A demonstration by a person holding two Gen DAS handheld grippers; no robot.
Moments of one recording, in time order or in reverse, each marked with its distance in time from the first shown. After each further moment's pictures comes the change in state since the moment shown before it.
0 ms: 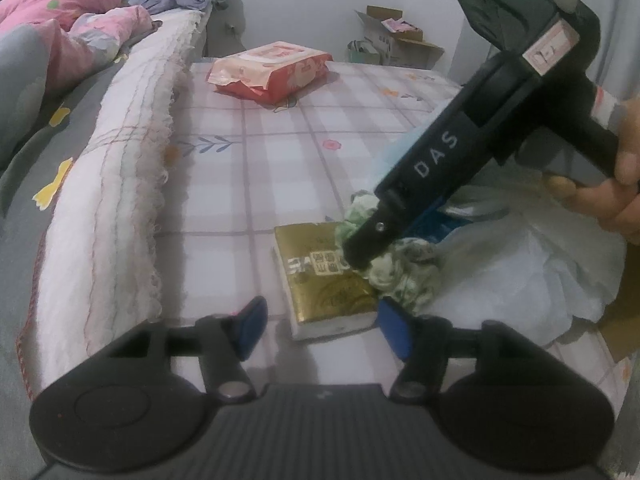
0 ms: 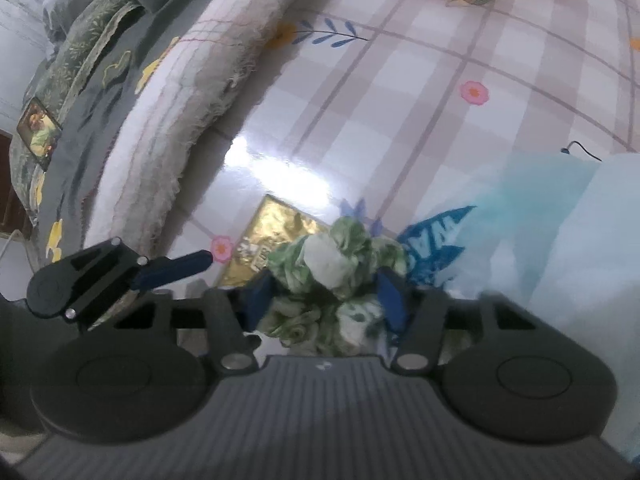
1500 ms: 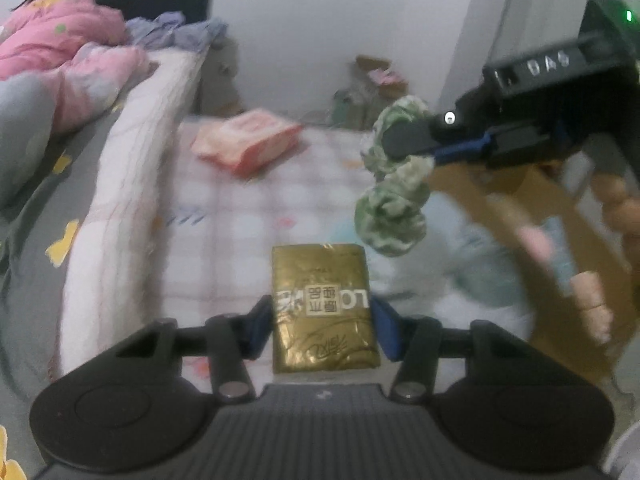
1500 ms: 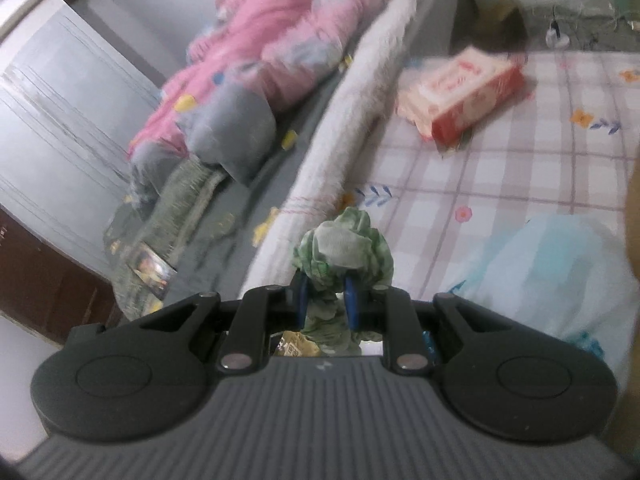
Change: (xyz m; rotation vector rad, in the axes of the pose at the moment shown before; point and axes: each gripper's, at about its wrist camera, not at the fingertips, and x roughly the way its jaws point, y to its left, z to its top) left arm -0.080 -0.038 0.036 -0.055 -0.147 -0.080; right arm -0.170 -0.013 -0.067 0.128 -0.513 0.240
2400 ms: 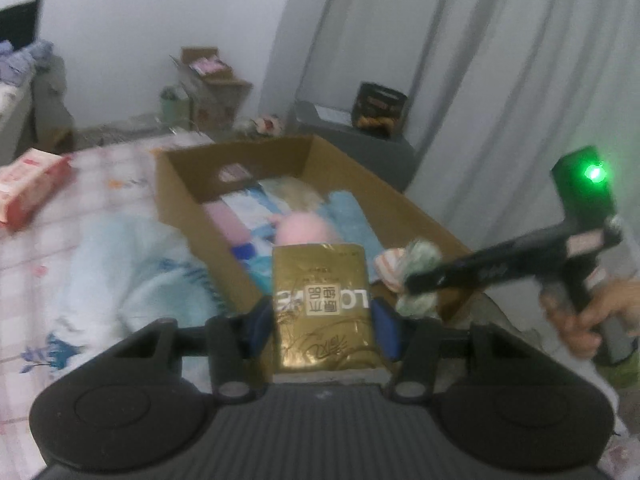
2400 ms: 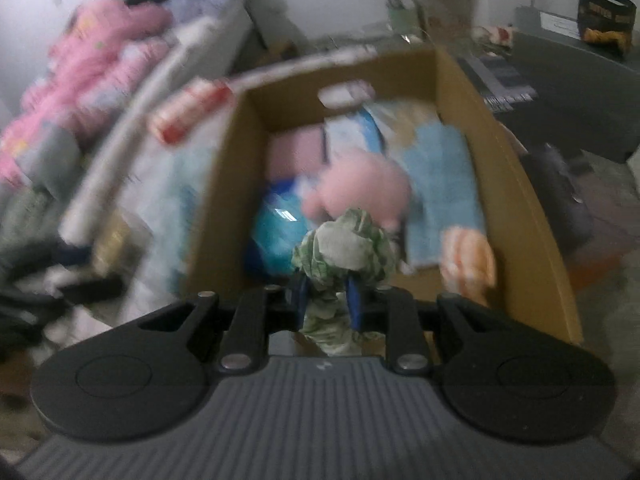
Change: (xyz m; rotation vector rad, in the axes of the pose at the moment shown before) left arm 0.037 -0.193 0.011 0.221 0.083 -0.398; right arm -0.211 -0.142 -0.171 0.149 -0.075 -0.599
